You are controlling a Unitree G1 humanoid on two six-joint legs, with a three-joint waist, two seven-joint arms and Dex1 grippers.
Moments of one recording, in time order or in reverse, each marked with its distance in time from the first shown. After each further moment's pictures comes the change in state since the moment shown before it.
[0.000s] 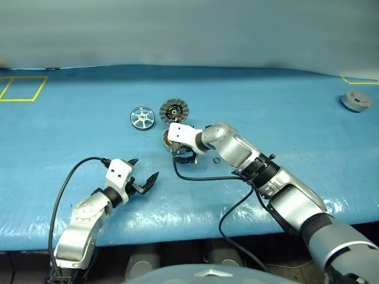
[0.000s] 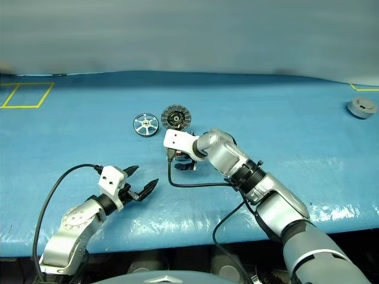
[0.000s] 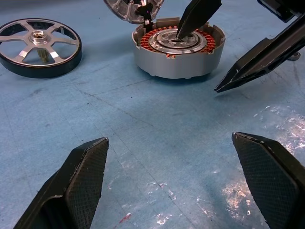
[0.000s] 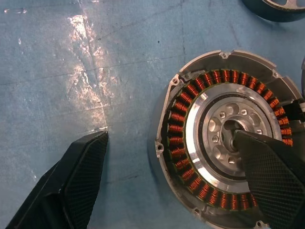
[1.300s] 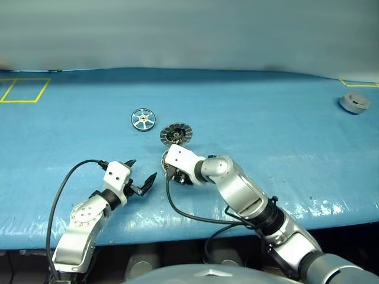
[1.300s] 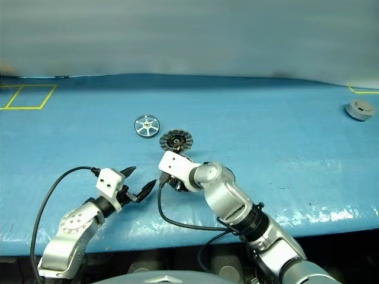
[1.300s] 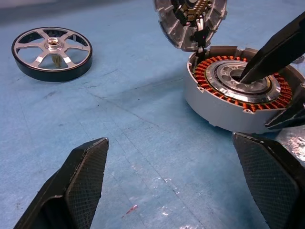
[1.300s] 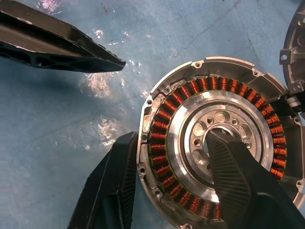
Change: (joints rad) left arm 0.029 -0.002 0.011 0.000 0.011 -0.036 0.003; right arm 0.440 0.091 -0.030 -0.677 -0.118 0.526 -0.160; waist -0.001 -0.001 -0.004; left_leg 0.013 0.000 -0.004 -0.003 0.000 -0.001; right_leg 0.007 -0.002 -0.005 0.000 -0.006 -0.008
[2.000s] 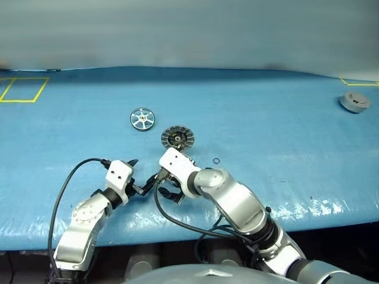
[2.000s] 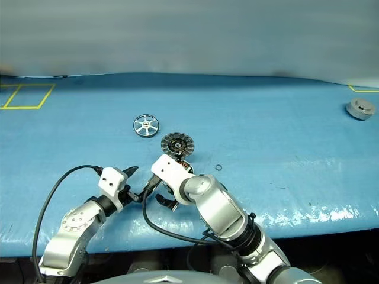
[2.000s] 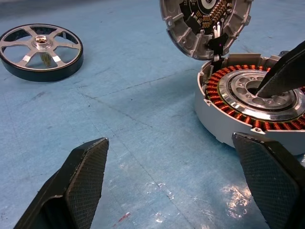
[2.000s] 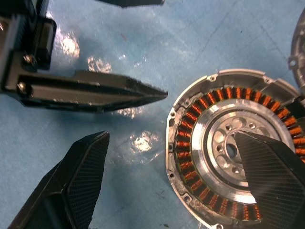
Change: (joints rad) left arm -0.017 0.001 -0.011 0.000 0.000 0.022 -0.011; right arm -0.029 0.171 -0.056 -0.200 0.174 0.379 -0.254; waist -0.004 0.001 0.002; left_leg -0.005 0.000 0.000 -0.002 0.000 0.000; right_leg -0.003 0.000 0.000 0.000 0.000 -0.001
